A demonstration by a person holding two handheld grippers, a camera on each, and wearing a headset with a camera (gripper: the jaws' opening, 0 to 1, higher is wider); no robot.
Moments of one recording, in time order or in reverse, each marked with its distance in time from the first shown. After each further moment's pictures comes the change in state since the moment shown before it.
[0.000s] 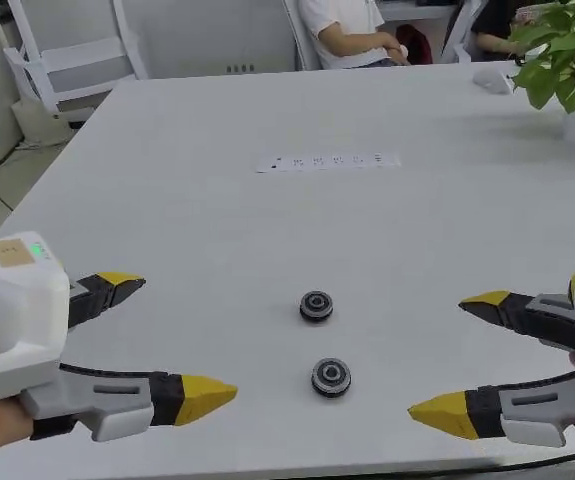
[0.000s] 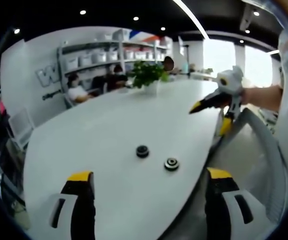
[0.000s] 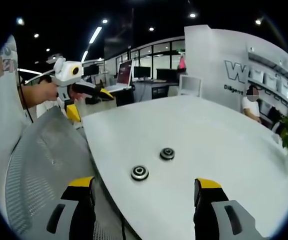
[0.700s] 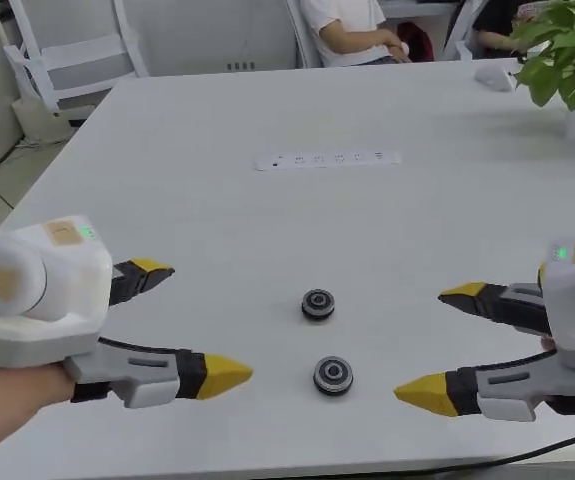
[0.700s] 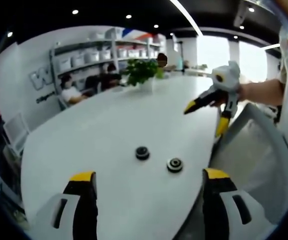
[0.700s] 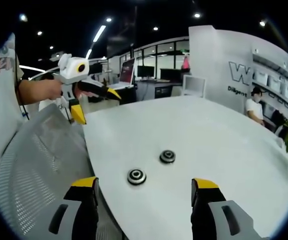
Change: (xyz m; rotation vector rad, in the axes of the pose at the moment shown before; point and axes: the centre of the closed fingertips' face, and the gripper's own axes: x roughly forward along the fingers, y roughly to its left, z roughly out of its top) left arm 0.026 0.008 0.001 0.051 0.024 -0.037; right arm 0.022 -0.012 -0.001 -0.022 0.005 0.025
